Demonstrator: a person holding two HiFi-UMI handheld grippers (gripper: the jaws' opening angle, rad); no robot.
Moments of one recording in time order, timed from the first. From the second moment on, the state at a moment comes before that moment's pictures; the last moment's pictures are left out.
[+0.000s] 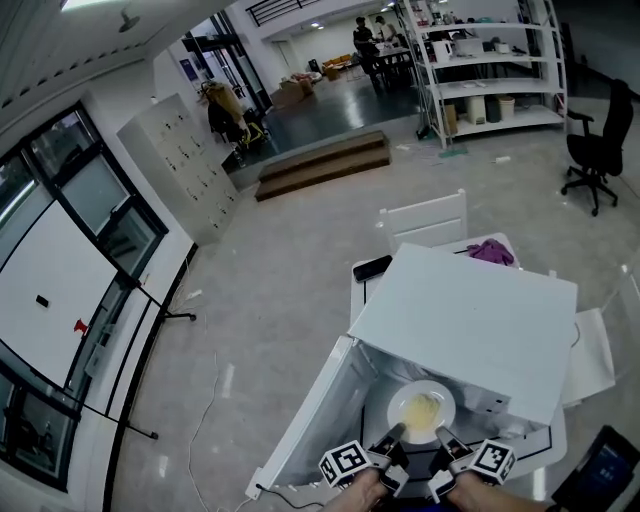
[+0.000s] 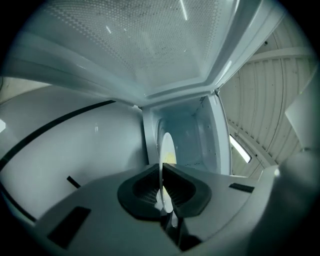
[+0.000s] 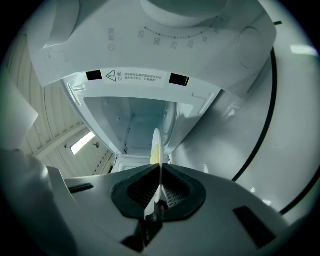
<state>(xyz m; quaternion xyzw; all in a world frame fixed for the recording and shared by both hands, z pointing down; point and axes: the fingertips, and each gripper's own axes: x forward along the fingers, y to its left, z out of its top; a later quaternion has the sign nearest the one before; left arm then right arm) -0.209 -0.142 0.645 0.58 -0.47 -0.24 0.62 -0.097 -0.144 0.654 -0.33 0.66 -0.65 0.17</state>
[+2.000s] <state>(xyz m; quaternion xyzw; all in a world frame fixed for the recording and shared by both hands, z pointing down) -0.199 -0.223 0.659 0.60 -0.45 -0.24 0.61 -0.109 -0.188 0.652 -0.37 0.69 -0.60 0.17</state>
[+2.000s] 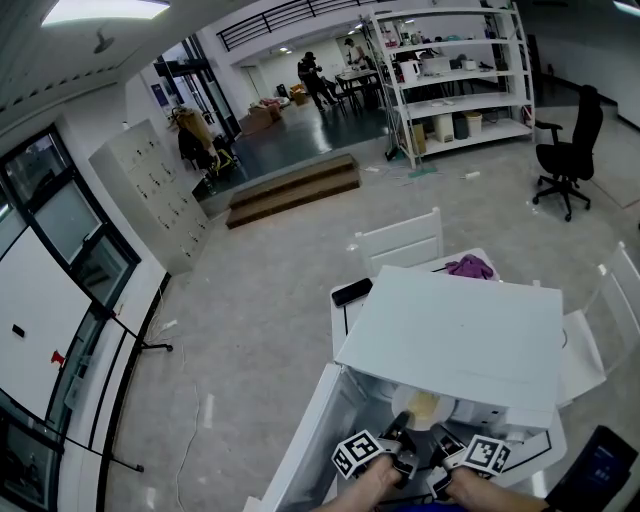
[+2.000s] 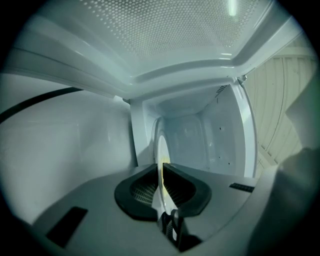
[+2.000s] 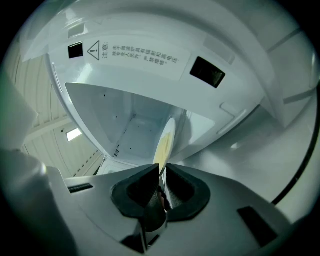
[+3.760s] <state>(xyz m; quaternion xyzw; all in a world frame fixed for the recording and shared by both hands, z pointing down) -0.194 -0.222 0.654 0.71 -0.40 -0.18 0.55 -0.103 -0.203 0.657 -0.40 0.67 -0.60 0.19</state>
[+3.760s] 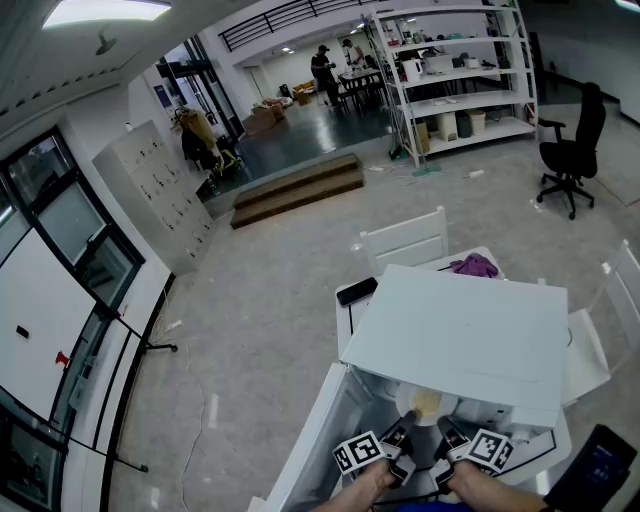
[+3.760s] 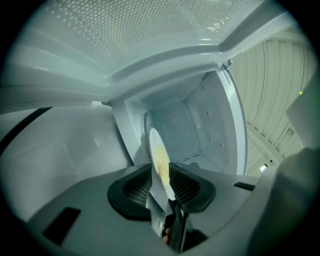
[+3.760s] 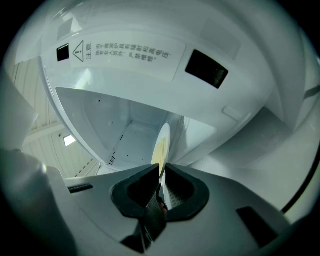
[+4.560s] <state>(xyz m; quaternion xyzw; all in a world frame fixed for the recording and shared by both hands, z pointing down) -0.196 -0.224 0.655 0.68 -0.42 -0.20 0.57 -0.101 -0.207 0.655 -0.40 0.67 -0.59 0.19</state>
